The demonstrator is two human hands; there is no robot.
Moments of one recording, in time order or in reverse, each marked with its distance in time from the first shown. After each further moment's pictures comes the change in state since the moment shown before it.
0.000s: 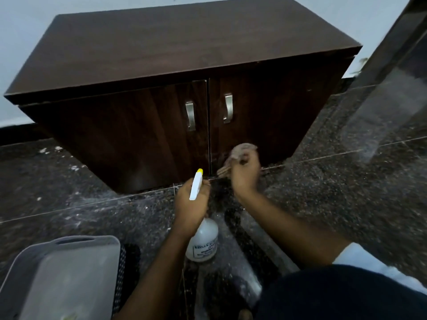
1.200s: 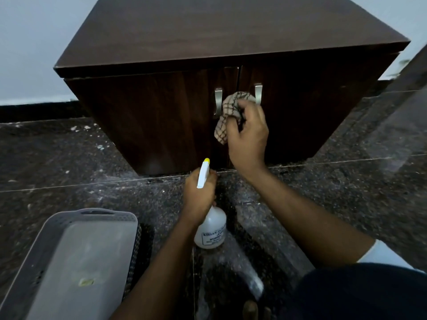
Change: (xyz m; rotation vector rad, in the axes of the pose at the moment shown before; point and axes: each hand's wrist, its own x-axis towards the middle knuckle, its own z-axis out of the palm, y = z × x) left_hand -0.003 -0.005 -0.016 -0.053 0.112 -0.038; right_hand -0.026 -0.097 0.027 -0.188 -0.109 -0.703
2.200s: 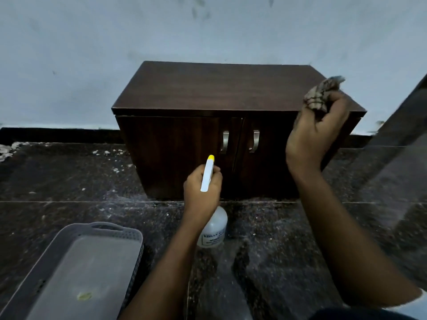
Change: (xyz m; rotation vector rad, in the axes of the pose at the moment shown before) left_hand -0.032 0.104 -0.013 -0.037 0.054 0.301; right_hand 0.087 -0.071 -0.100 0.159 0.449 -0.065
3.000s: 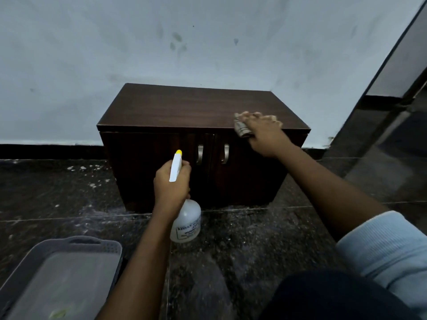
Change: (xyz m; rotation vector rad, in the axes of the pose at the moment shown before) left_hand 0.002 0.052 -0.016 -0.086 0.051 -0.006; right_hand 0.077 0.033 -0.005 -0.978 -1.175 -0.362
